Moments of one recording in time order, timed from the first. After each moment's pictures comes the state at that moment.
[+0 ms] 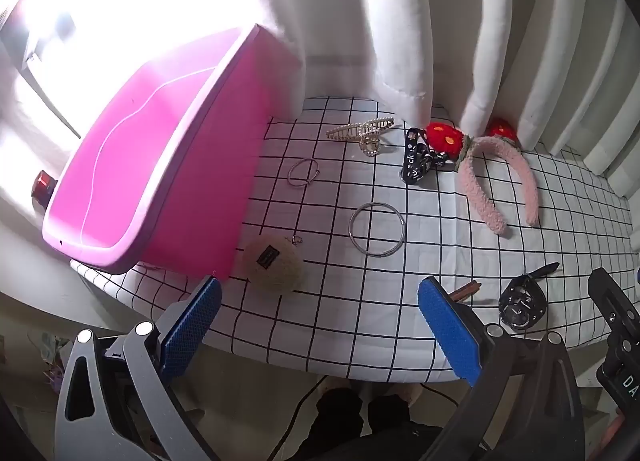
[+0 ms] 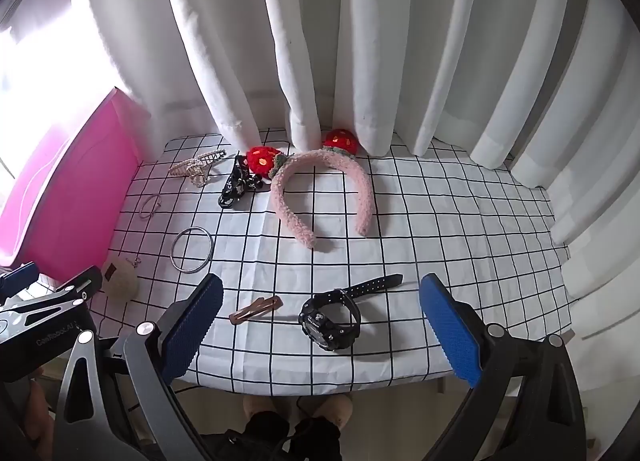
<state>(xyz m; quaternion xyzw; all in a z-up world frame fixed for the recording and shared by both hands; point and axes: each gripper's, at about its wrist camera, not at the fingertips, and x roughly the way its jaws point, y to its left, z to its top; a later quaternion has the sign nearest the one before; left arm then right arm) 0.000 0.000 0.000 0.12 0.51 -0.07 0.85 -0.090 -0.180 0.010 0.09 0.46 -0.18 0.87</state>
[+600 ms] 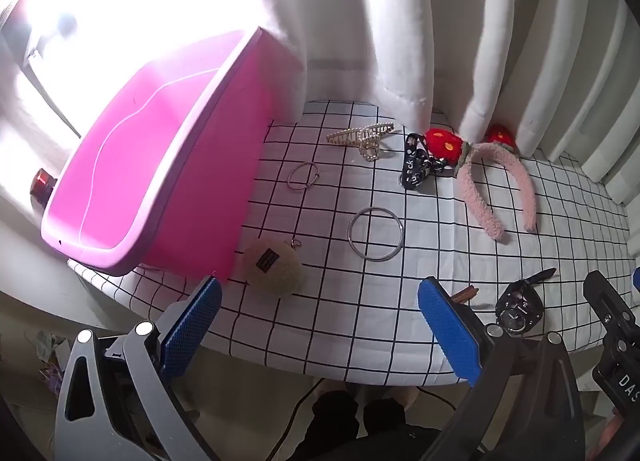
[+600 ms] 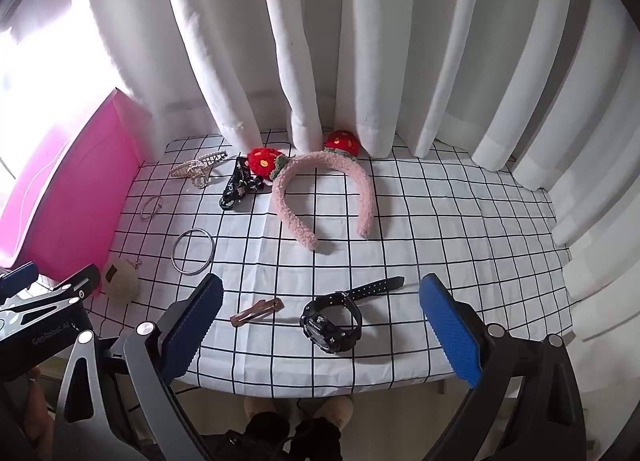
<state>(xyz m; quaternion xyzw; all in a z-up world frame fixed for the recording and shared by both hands) 0.010 -0.005 0.005 0.11 0.50 -0.07 0.85 -0.090 -0.180 0.010 0.09 0.46 -0.18 0.87</state>
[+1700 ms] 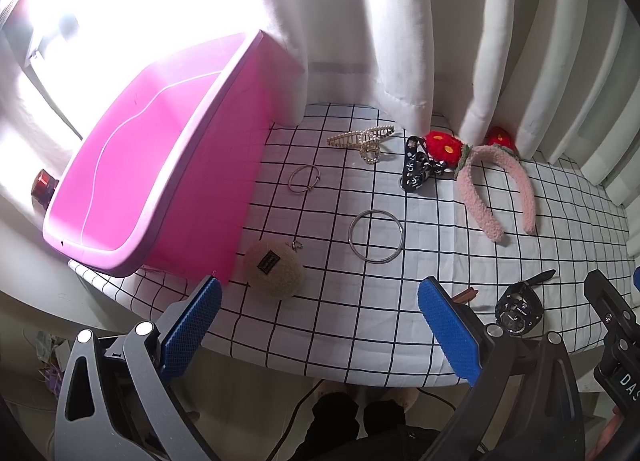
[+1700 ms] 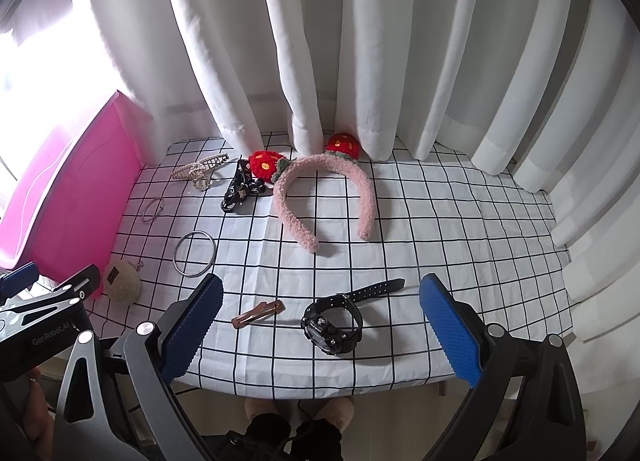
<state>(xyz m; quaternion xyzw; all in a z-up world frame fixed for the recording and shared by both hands) 0.008 -0.001 0.007 0.10 0.50 -0.07 0.86 -0.088 -0.180 0.010 0.09 0.46 -0.18 0.87</state>
